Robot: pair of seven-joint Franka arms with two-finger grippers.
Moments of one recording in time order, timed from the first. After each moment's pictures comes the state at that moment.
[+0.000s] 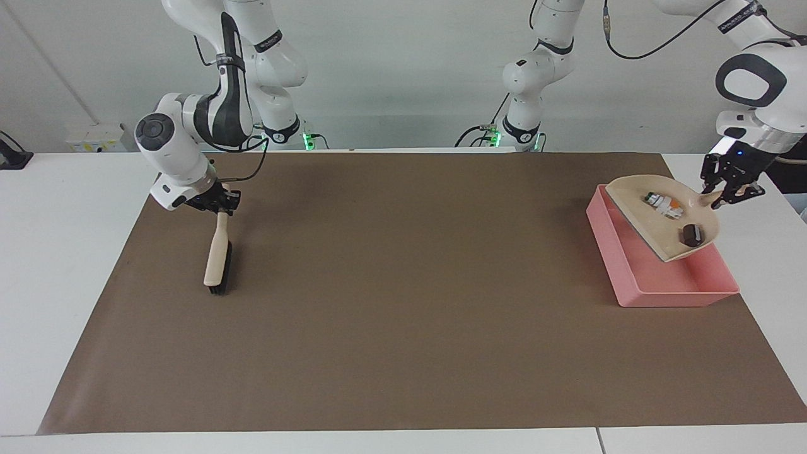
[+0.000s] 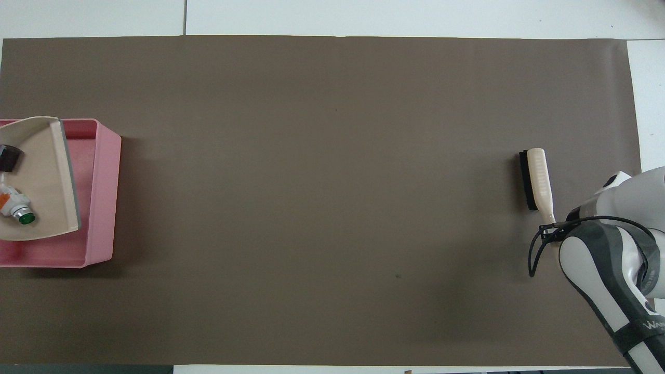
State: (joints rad) left arm 0.47 0.03 -0.01 -1.88 0.00 2.04 1.90; right arm -0.17 -0.12 0.01 -2.41 -0.07 2.09 -0.13
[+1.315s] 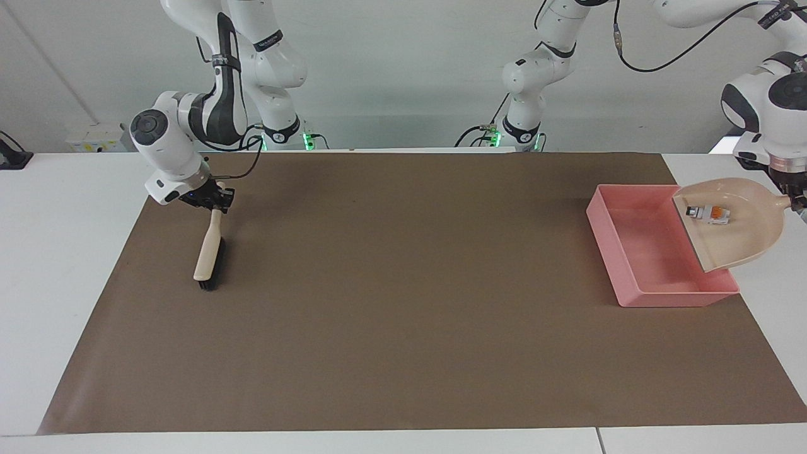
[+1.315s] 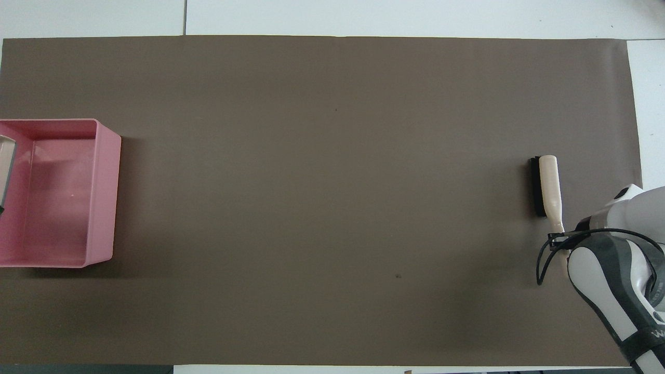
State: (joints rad) left arm 0.42 0.10 -0.02 -1.84 0.79 2.22 1.77; right arm -0.21 -0.15 0.01 -2.47 -0.07 2.14 -0.15
